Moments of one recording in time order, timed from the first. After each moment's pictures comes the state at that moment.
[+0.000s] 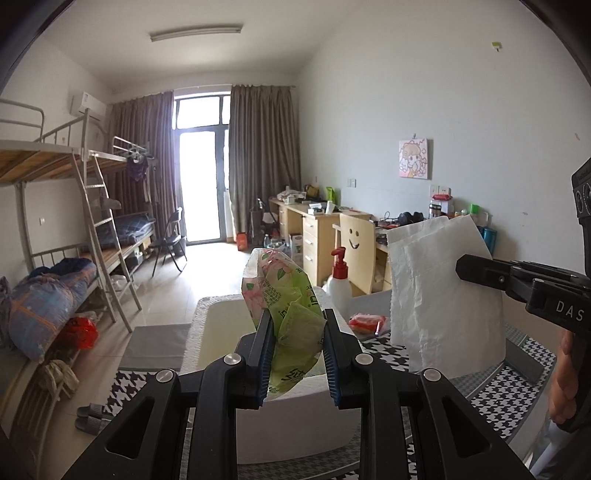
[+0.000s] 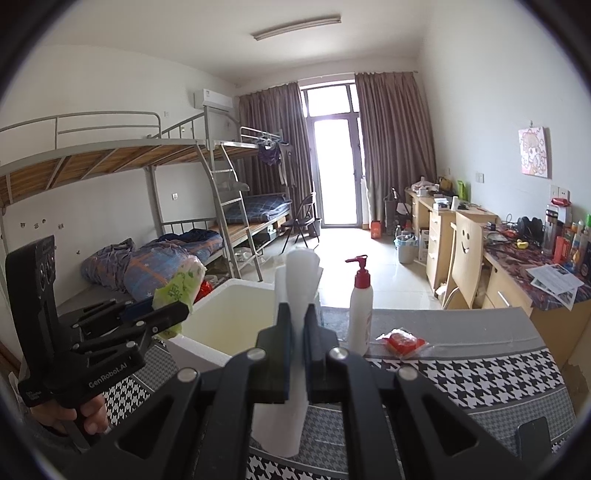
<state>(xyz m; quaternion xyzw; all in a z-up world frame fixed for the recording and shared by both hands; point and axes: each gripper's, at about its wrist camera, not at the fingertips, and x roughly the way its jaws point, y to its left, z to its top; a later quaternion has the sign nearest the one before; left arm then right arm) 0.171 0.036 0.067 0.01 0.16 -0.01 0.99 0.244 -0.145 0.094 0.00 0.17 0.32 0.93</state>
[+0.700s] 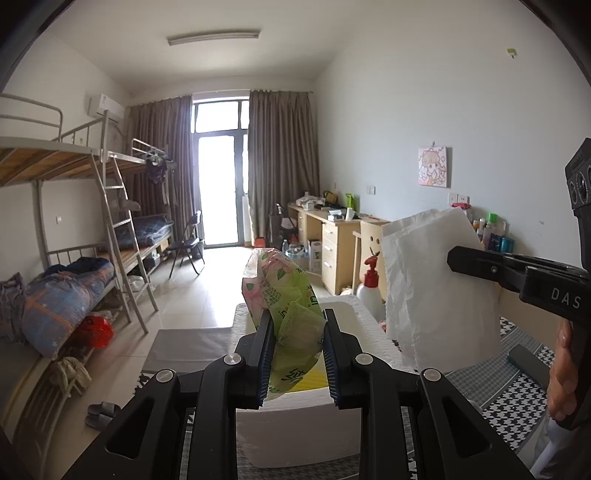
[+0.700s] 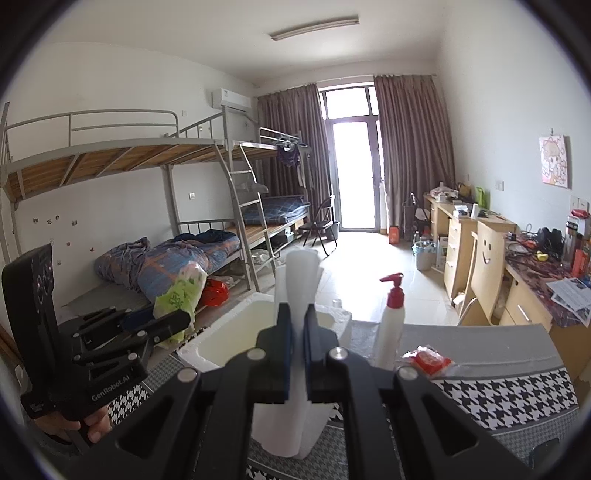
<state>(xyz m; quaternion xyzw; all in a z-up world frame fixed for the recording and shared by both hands) 0.167 0.057 0.069 0.00 0.15 0.02 0.99 0.255 -0.116 0.101 0.00 0.16 0.35 0.92</state>
